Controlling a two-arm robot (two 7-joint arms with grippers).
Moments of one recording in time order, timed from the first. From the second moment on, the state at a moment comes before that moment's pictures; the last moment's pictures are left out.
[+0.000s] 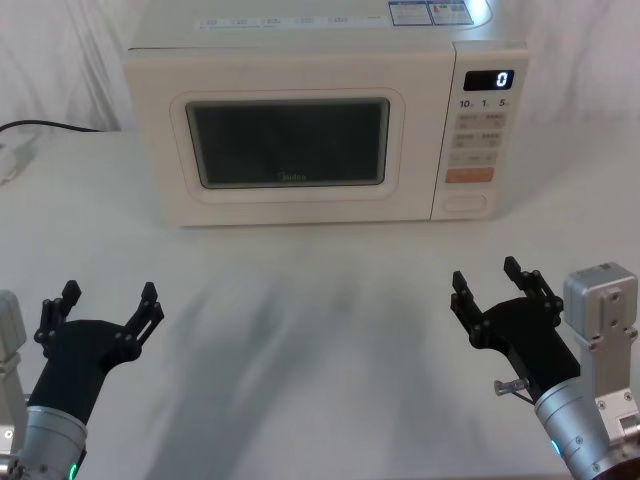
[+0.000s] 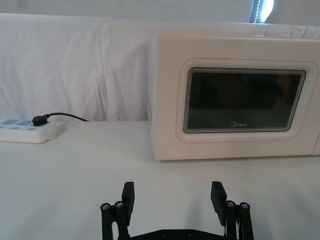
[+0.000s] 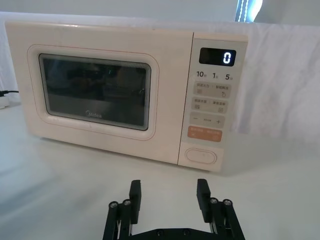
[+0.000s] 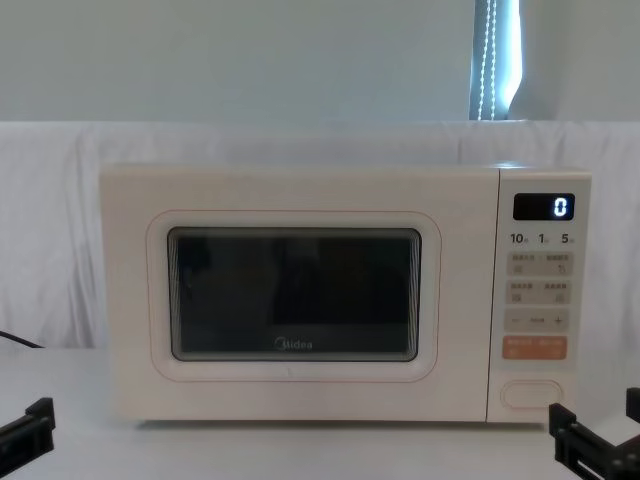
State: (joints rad) left arm 0.27 0.24 0.04 -1.85 -0.25 -0.02 -0.02; right arm -0.17 0.19 -0.26 -1.77 0.07 -0.06 -0.03
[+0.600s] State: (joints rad) left arm 0.27 0.24 0.04 -1.85 -0.25 -0.02 -0.02; right arm -0.17 0.19 -0.26 -1.77 0.07 -0.06 -0.03
